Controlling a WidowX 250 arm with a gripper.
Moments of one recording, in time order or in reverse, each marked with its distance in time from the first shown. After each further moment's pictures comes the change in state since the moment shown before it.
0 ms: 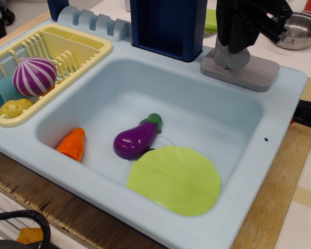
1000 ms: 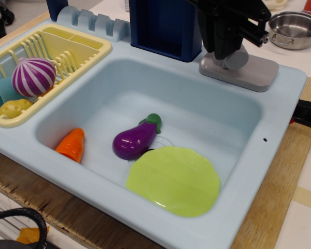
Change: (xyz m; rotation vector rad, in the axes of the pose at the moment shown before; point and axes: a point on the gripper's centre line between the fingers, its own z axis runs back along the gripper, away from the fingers) arm -0.032 0.019 -0.003 -0.032 0.021 0.118
